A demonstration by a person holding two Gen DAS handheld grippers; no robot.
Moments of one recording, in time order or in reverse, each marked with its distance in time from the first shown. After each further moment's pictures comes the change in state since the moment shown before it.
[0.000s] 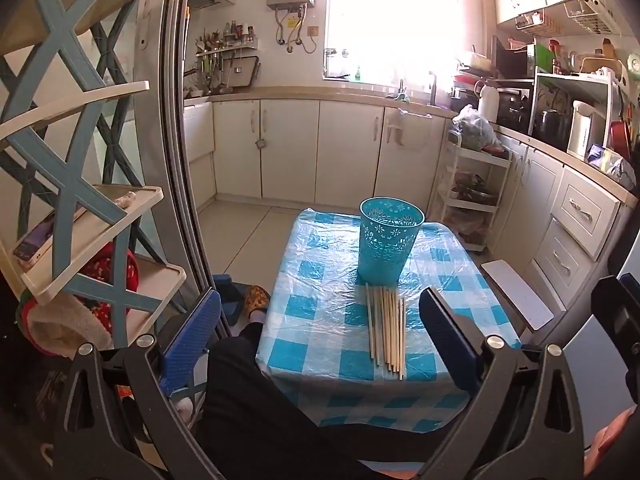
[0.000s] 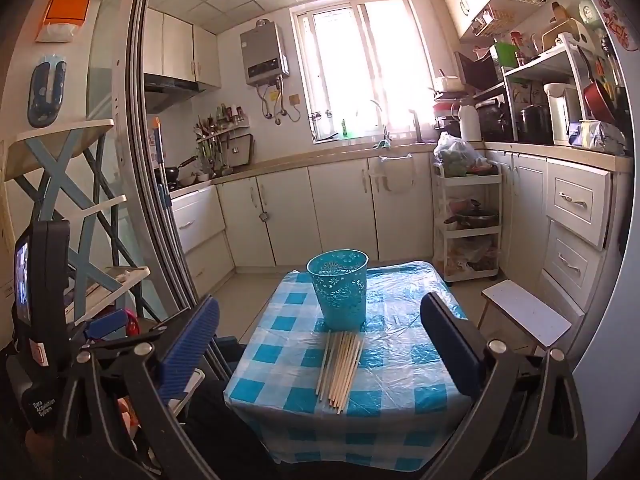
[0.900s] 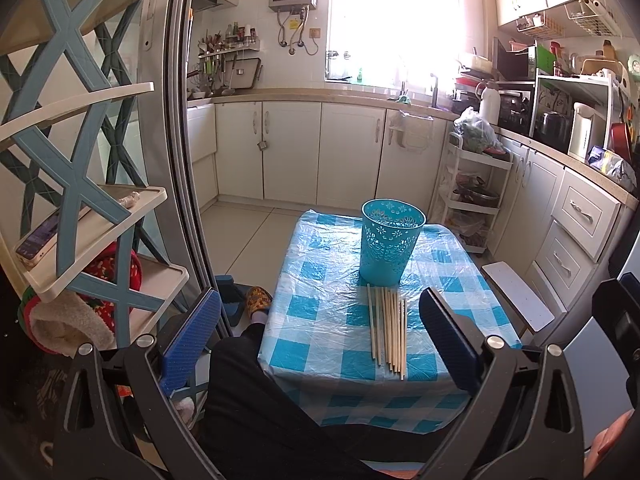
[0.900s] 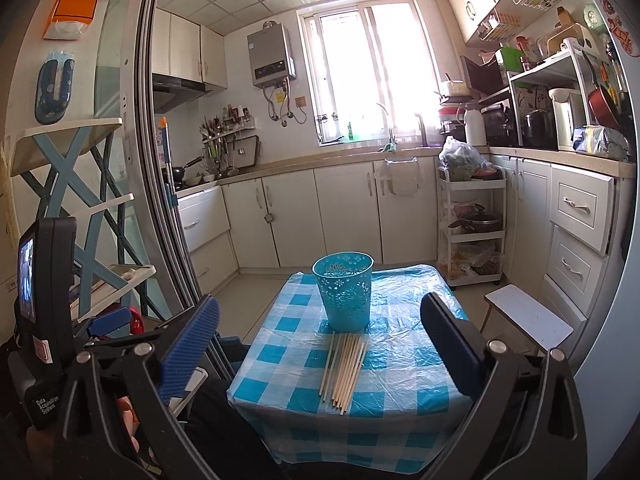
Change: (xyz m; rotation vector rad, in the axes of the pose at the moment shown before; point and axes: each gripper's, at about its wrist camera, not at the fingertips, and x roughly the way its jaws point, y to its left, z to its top) left arm 0.000 -0.002 -0.001 -0.004 -0.001 0.006; right arm -0.004 0.002 -0.002 -0.007 -0.015 0.011
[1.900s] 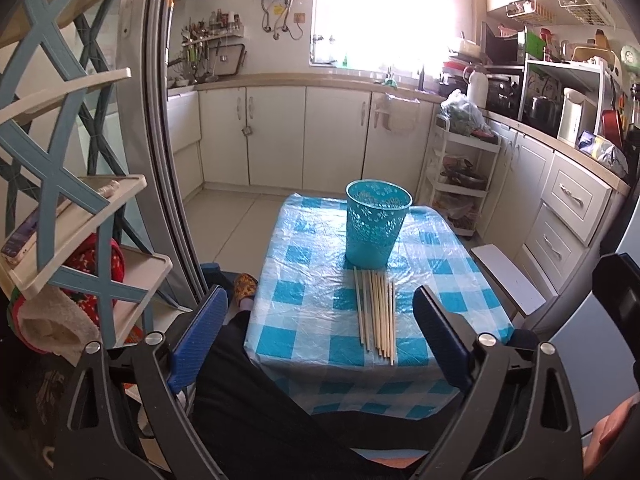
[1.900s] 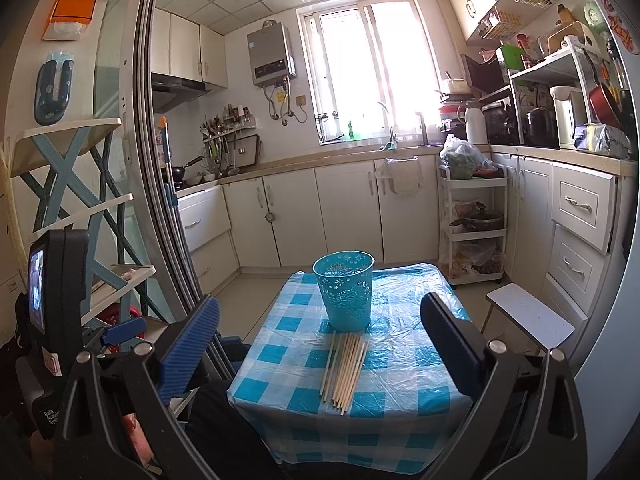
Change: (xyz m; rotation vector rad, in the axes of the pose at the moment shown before) left arm 0.010 -0.008 -0.003 0.030 0.065 -0.050; right arm -0.003 -0.002 -0.003 0.015 -0.024 0.010
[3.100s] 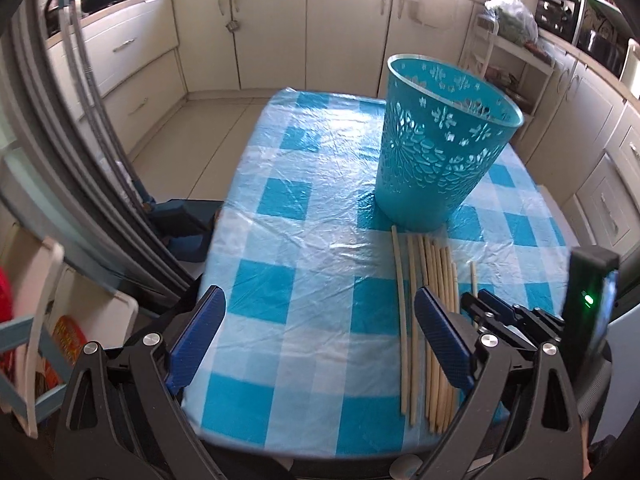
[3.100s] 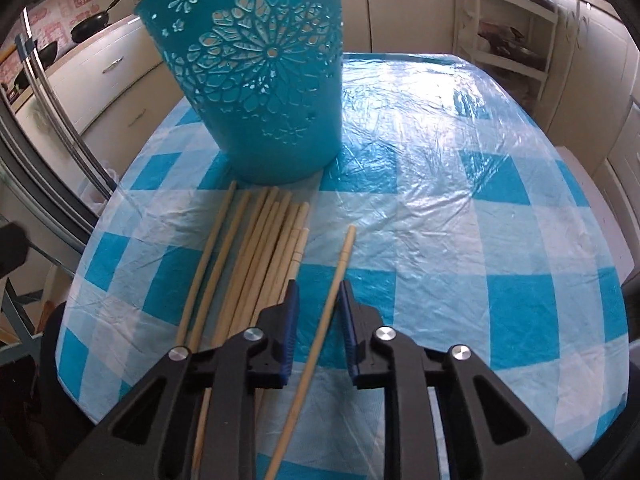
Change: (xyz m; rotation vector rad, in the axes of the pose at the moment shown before) left arm 0.293 -0.010 0.005 0.007 0.386 0.036; right arm 0.344 -0.111 -0.145 -0.076 0.731 -0.108
